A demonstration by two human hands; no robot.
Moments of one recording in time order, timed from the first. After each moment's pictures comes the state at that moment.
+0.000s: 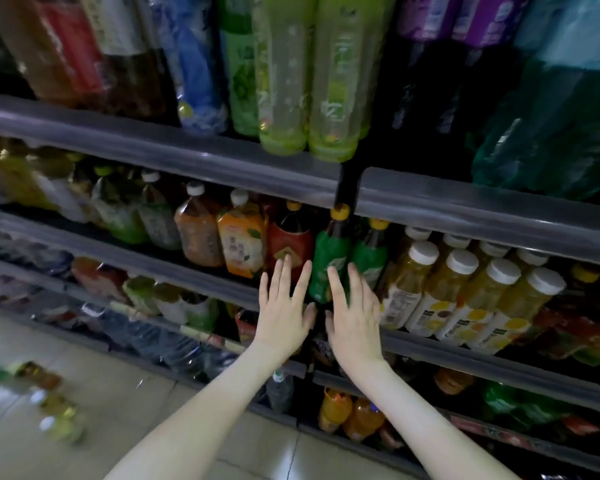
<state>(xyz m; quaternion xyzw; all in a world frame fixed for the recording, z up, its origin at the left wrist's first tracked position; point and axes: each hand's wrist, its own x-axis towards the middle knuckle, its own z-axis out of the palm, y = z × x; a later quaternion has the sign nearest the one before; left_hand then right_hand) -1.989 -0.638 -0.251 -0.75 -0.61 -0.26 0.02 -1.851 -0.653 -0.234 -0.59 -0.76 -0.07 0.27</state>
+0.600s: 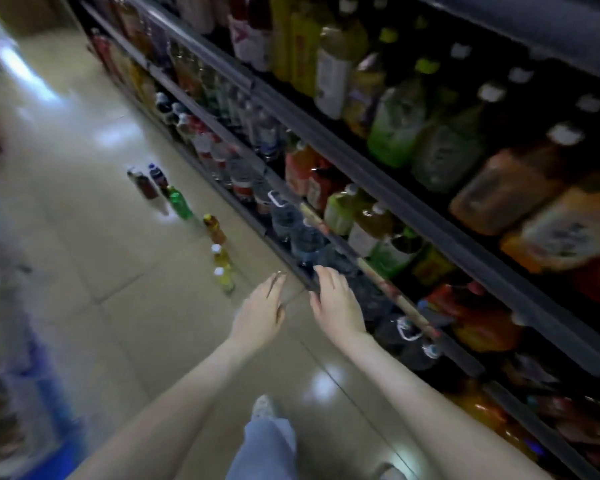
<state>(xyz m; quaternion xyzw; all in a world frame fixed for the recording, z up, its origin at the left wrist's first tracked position) -2.385 -0.814 -0.365 -0.52 -0.82 -0.17 -0.18 -2.257 -0.714 -0.336 -0.38 -0.90 0.22 0.05</state>
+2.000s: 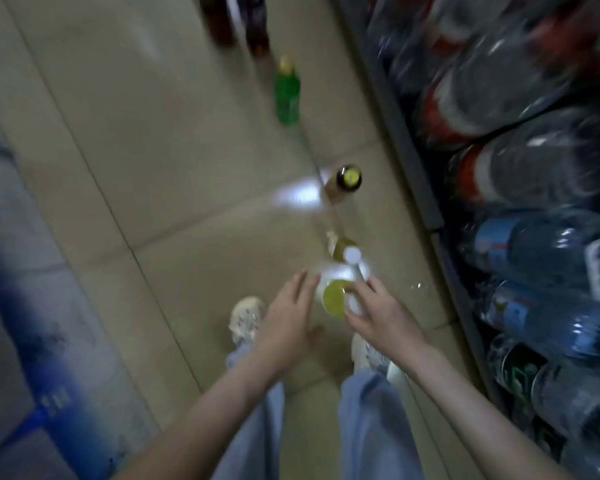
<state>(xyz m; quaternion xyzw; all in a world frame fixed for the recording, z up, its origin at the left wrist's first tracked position) -2.911 -0.768 -0.735 -0.34 -0.82 -0.18 -0.42 -2.812 -0.617 -0.727 -0.26 -0.86 0.35 -0.24</state>
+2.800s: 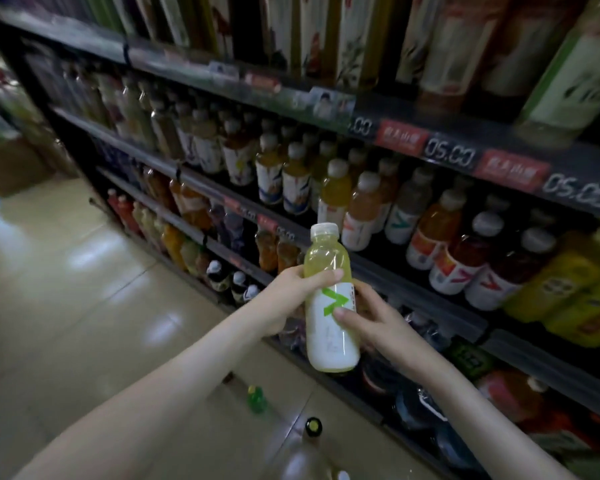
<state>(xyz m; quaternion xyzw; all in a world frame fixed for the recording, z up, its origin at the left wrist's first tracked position) -3.108 -0.526 -0.162 -0.38 -0.59 -0.41 -0.58 -2.933 -0.499 -0.182 -0.40 -0.66 0.61 0.20</state>
